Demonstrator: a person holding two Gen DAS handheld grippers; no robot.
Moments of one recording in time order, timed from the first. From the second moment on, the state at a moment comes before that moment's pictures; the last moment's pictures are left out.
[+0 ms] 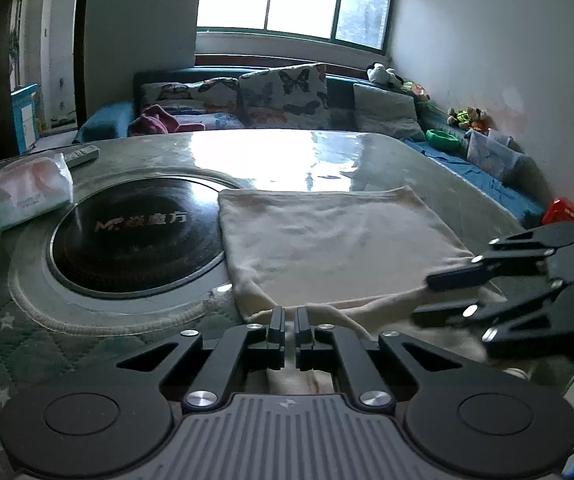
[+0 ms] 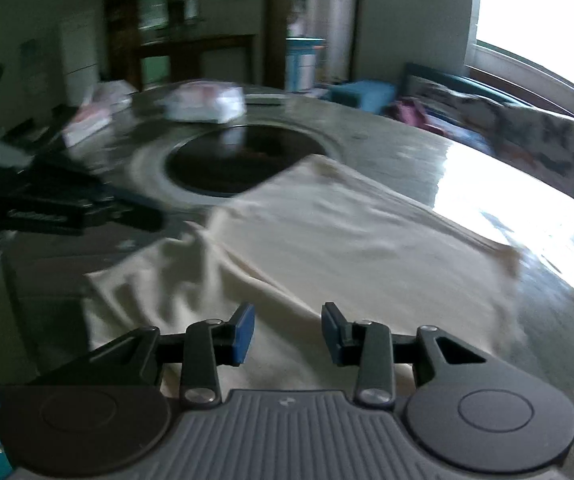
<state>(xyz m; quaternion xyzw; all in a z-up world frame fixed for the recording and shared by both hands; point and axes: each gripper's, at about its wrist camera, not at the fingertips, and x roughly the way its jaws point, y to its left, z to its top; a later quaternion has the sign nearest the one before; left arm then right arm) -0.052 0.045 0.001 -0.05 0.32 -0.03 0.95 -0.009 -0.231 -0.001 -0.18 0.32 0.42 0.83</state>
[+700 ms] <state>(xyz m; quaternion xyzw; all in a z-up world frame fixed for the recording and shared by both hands) -0.051 0.054 -0.002 -0.07 0.32 -0.02 0.95 -0.039 -0.175 -0.011 -0.19 0.31 0.52 0.77</state>
